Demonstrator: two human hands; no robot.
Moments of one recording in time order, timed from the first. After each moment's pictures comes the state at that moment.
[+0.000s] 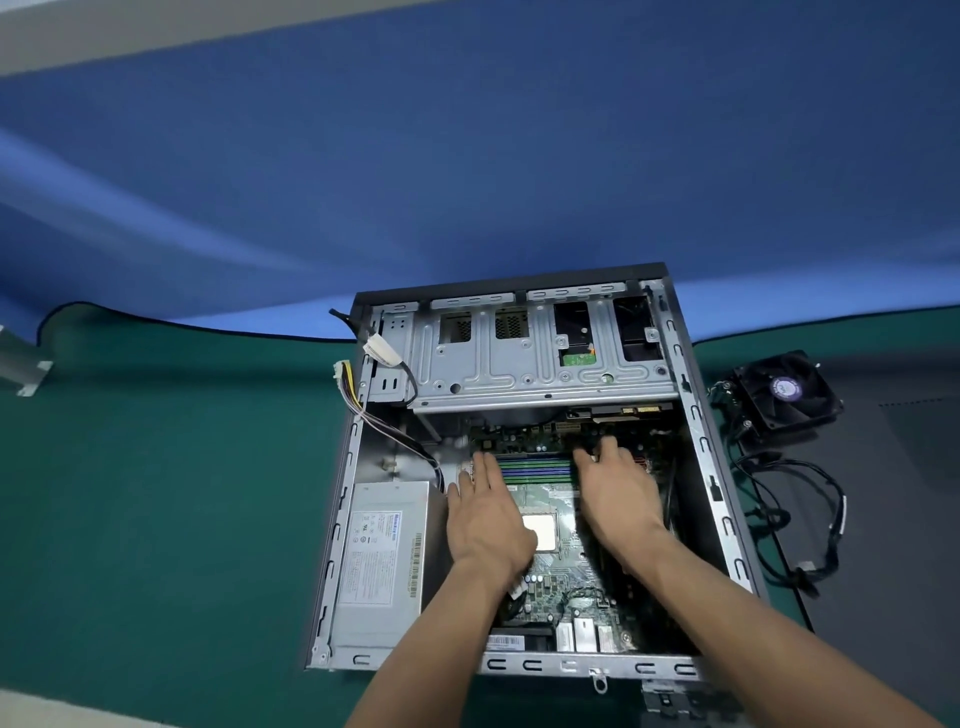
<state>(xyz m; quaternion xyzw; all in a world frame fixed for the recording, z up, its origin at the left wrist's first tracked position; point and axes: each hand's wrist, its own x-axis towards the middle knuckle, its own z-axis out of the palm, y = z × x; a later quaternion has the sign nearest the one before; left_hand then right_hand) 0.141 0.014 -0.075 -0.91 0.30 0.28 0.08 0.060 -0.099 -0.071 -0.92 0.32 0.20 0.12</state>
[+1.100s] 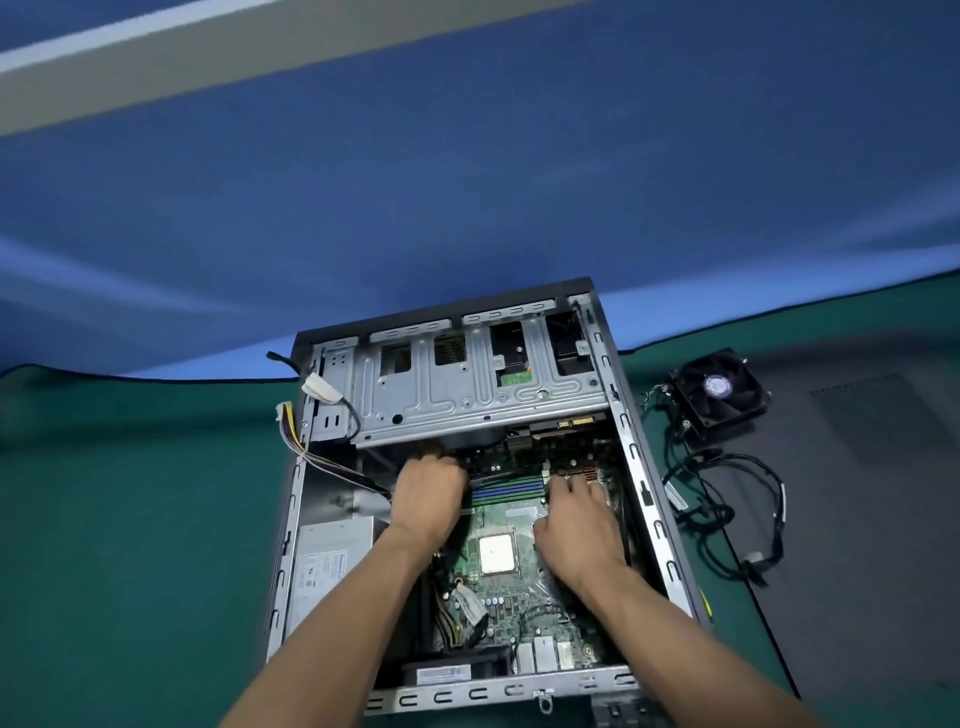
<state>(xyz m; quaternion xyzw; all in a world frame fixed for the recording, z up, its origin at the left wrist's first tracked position) 0.185 -0.012 -0.065 -0.85 0.50 0.08 0.12 0.038 -0.091 -0.074 -0.86 0.41 0.10 0.29</state>
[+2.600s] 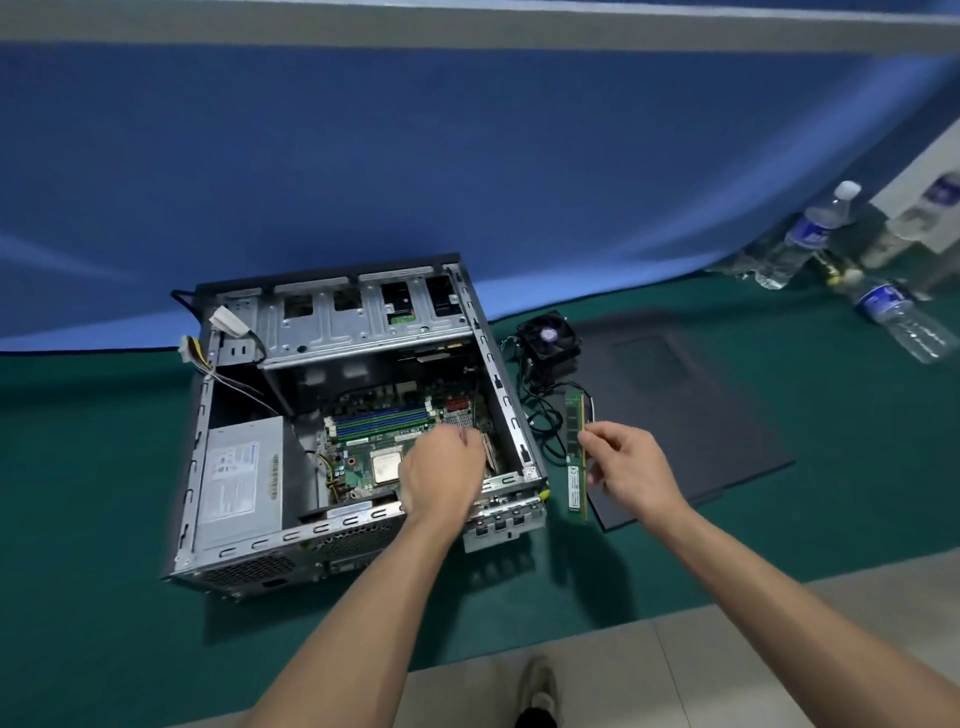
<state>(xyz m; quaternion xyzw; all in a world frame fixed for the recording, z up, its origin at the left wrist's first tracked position) 0.008 0.006 -0.007 -0.89 0.31 0.19 -0.28 -0.154 -0.084 0.018 -0.68 0.53 -0.17 0.48</state>
